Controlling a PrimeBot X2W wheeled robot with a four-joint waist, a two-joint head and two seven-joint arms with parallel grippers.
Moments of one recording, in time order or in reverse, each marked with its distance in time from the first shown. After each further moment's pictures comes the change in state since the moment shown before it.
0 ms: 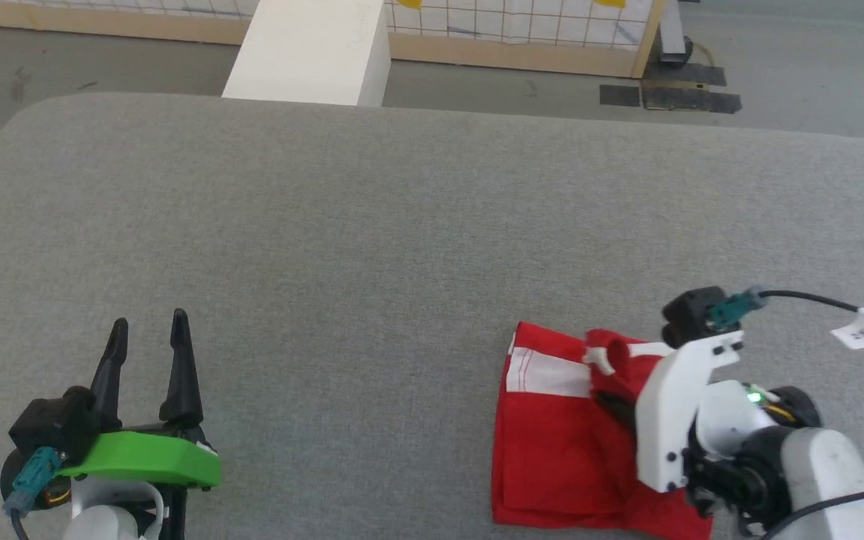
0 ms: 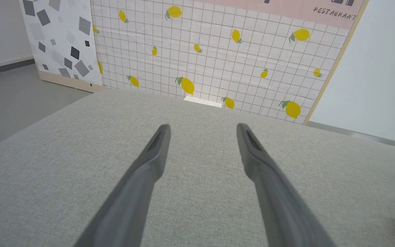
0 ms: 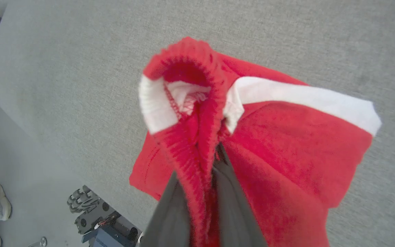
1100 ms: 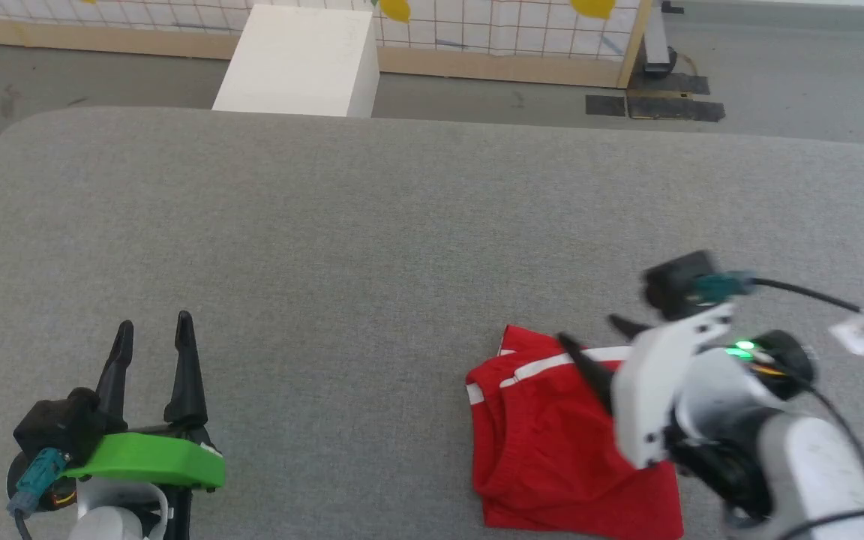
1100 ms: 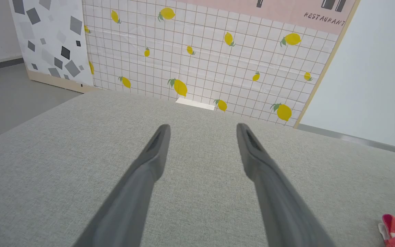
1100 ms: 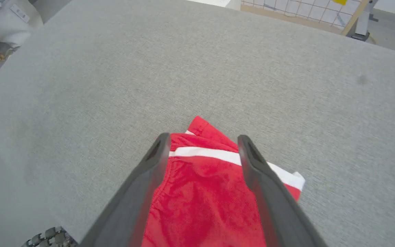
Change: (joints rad) left arm 0.001 -0.008 -0.003 0.007 -0.012 -0.001 0.000; right arm -0.057 0.004 0.115 -0.046 -0.107 0.000 -0.202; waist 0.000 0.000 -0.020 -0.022
